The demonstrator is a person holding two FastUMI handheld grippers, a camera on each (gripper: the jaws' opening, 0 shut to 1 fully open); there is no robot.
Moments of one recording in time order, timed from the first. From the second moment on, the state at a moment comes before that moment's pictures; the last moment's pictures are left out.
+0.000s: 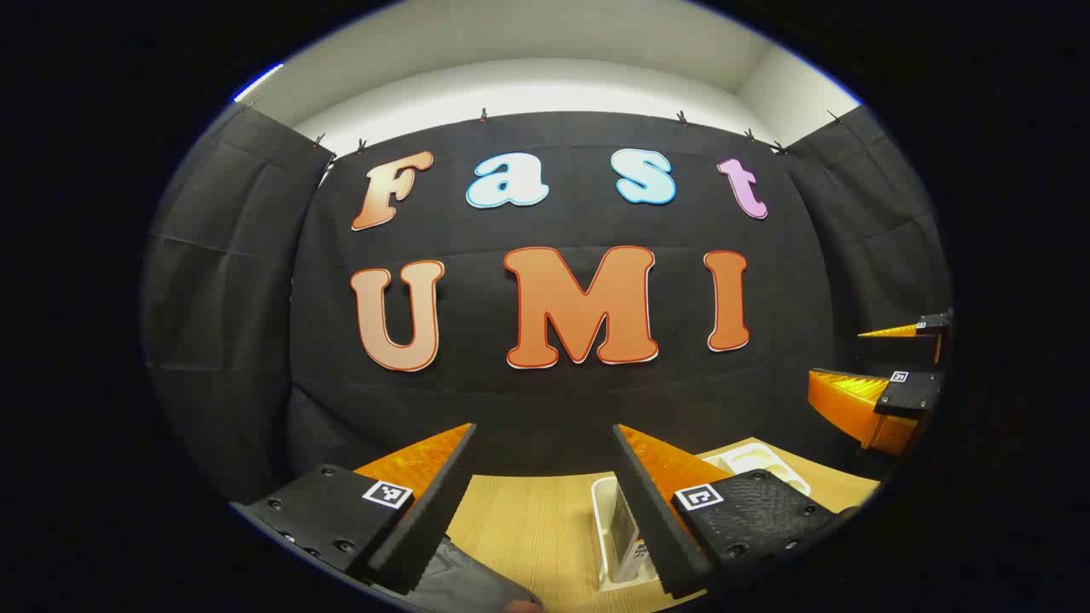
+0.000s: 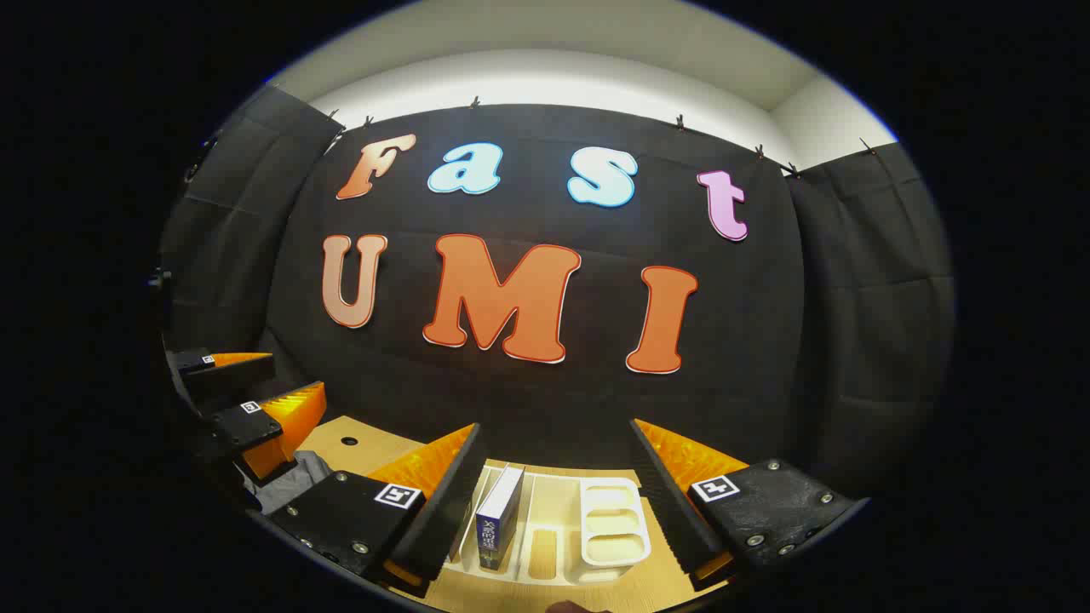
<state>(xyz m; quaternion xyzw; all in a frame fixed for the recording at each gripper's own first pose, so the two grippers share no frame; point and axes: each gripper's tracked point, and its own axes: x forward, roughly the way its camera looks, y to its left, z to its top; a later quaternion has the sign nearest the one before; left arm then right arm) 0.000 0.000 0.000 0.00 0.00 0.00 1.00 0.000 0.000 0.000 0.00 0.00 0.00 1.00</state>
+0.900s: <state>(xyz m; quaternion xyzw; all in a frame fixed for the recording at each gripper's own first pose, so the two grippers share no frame) -0.016 0.041 0.012 0.02 -0.01 0.05 1.00 0.022 0.014 0.012 -0.01 -0.01 0.03 1.00</state>
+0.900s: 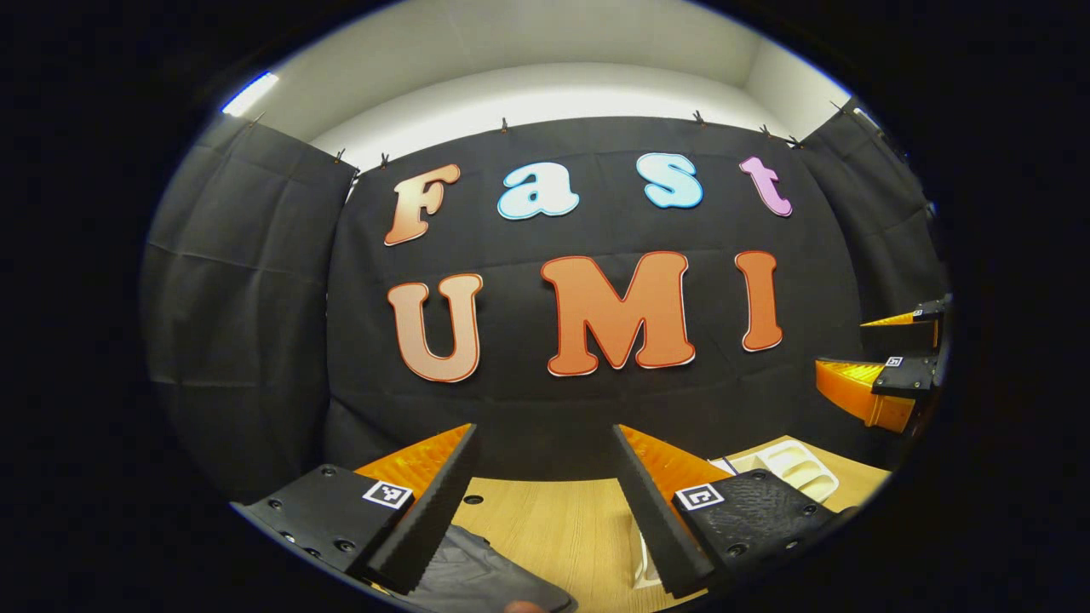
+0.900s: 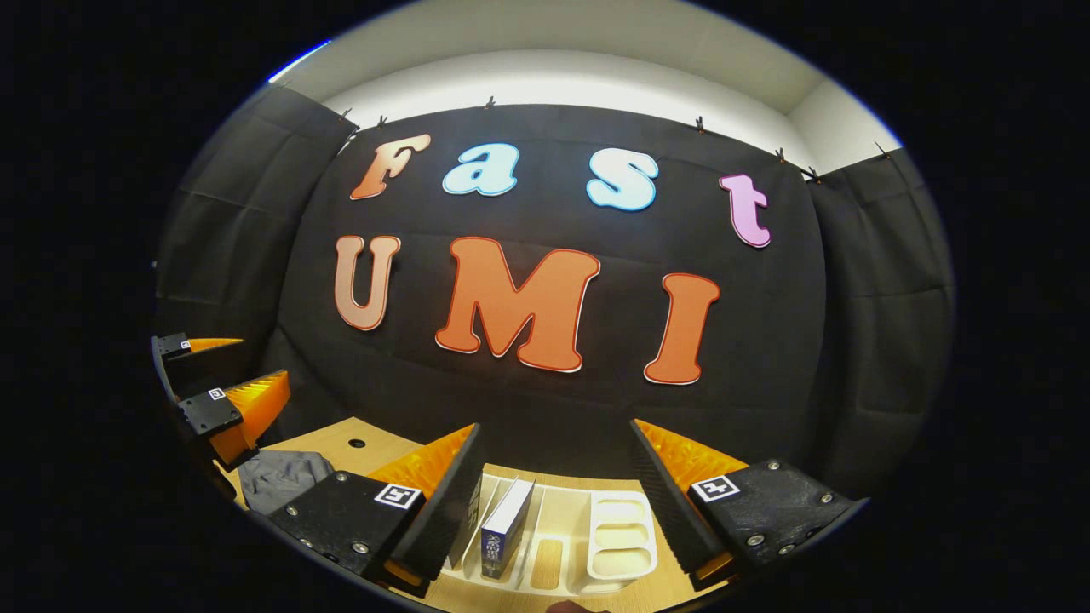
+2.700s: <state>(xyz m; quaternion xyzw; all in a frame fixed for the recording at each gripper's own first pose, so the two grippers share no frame) -0.091 0.064 -0.321 0.34 0.29 0.02 0.90 0.020 -0.043 -0.021 -0.03 0.01 0.01 1.00</state>
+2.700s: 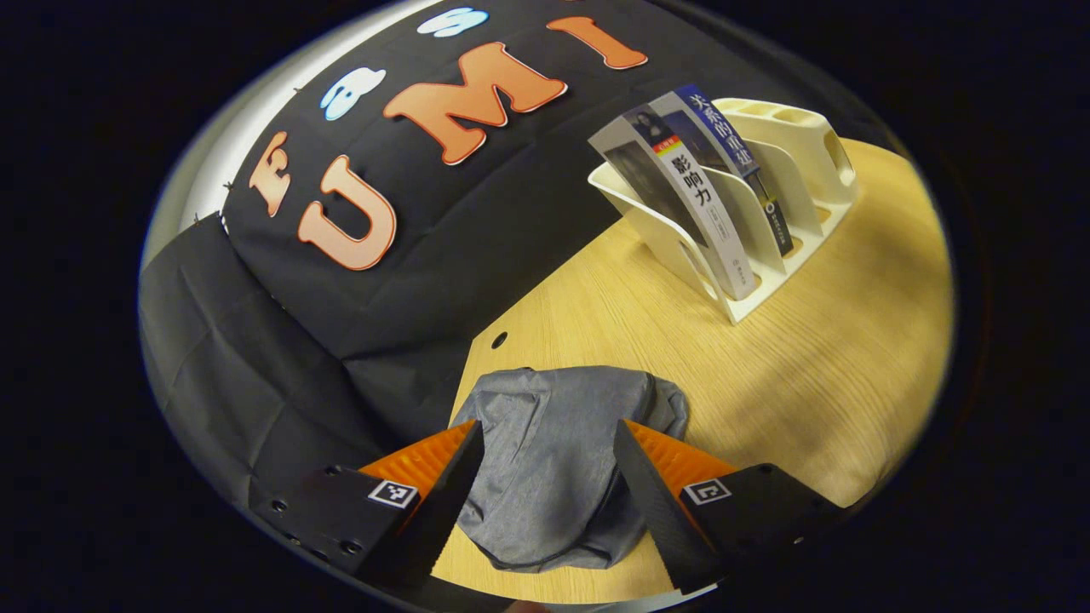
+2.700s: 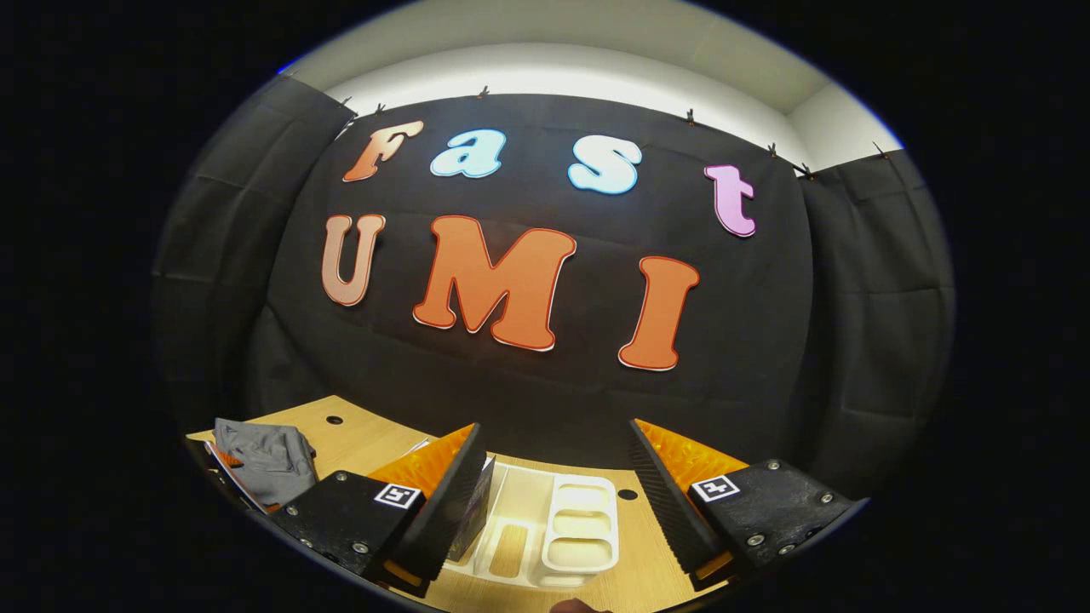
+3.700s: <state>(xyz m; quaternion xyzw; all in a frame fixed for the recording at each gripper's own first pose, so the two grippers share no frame) -0.075 0.121 -0.334 0.45 0.31 0.10 0.83 0.008 -0.090 -0.033 -0.03 0.00 0.01 1.00</state>
